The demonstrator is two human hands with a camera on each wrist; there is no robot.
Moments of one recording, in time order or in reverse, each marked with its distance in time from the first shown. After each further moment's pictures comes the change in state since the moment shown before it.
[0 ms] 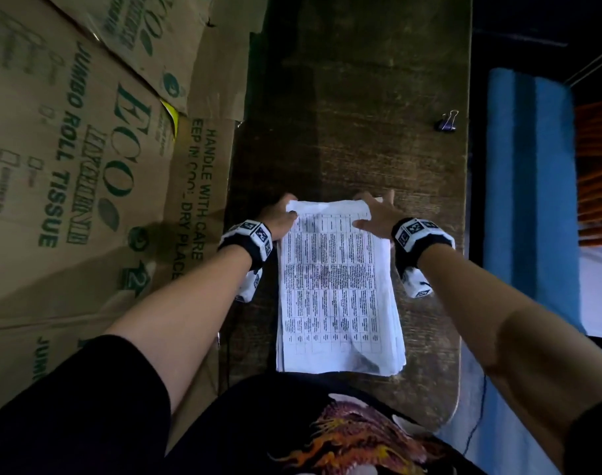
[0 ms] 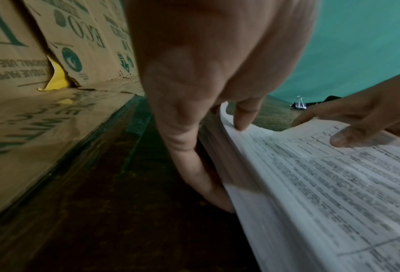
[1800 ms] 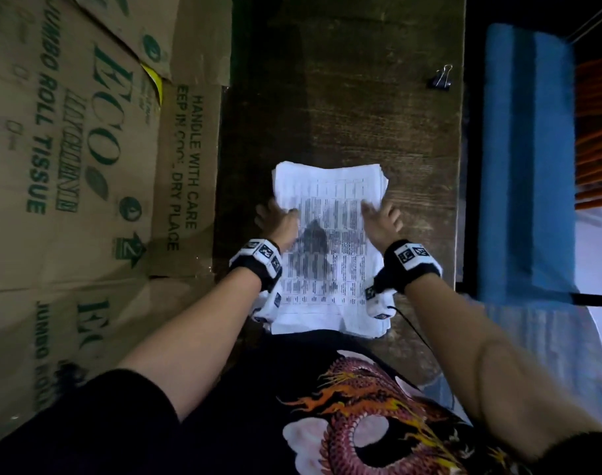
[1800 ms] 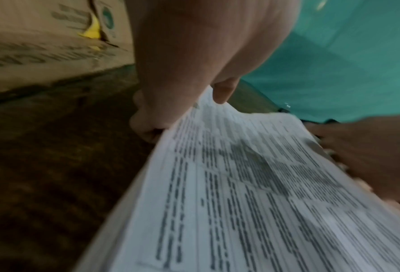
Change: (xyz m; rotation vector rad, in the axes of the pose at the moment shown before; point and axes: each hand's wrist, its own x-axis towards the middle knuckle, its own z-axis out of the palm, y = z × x) left_hand -0.057 -0.003 0.072 -0.290 0.266 -0.318; right_hand -0.061 0.001 0.083 0.586 0.236 0.422
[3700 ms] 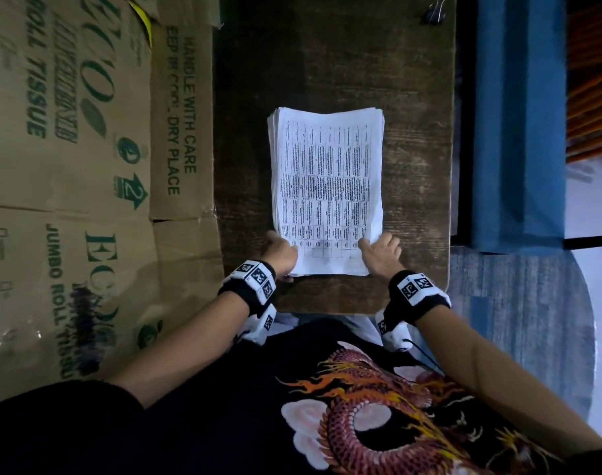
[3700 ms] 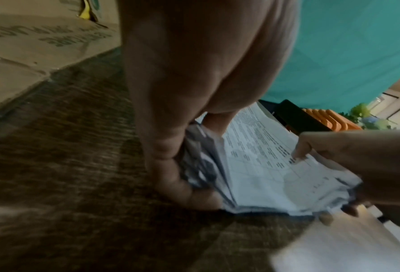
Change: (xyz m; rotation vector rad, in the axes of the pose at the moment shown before) left_hand -0.107 -0.119 0.009 0.057 -0.382 -0.176; right_hand -0.124 0.124 0.046 -0.139 -0.116 0.052
